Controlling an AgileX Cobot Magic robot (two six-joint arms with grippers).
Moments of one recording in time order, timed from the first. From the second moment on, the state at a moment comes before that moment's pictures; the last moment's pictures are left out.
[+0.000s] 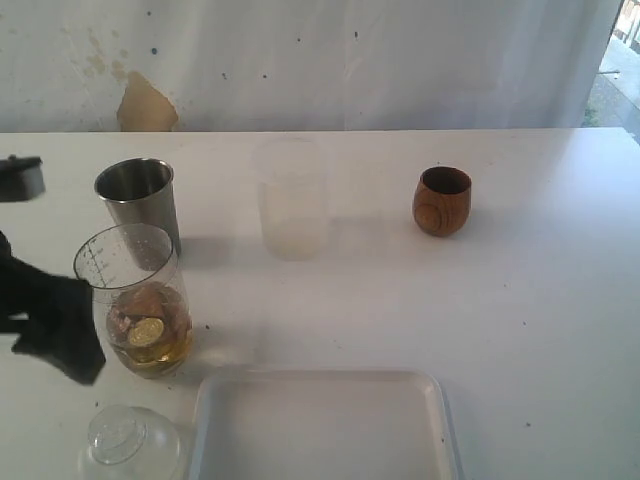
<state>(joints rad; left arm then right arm) -0.30 1.32 -0.94 -0.25 1.21 0.04 0.07 0.01 -0.01 0.10 0.34 -0.07</state>
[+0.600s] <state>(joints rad) -0.68 1.32 -0.80 -0.06 0.93 -0.28 0.07 0.01 -0.01 0.10 0.34 -0.07</state>
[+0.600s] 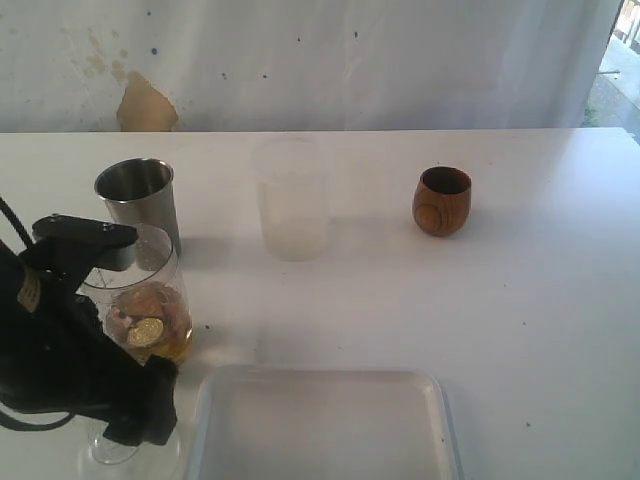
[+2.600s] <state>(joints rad) -0.69 1.42 -0.72 -0.03 0.73 -0.32 0.07 0.01 -0.01 0.10 0.34 -0.07</state>
